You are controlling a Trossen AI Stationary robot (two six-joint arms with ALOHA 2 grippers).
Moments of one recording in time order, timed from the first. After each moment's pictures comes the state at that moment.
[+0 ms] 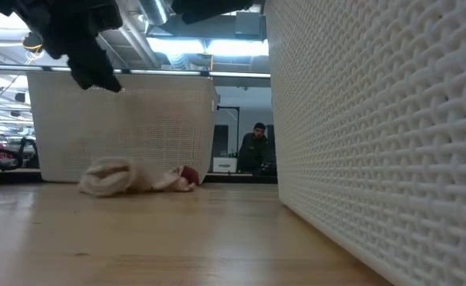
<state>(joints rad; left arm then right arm) -0.19 0.90 0.61 -0.41 -0.15 -0.41 0.31 1.90 1.67 -0.44 0.43 -0.03</state>
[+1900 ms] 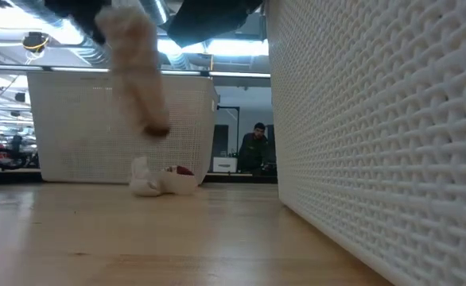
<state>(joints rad) -0.41 0.98 0.71 -0.32 -0.40 -0.23 0.31 1.96 1.68 -0.47 0.35 -0.03</state>
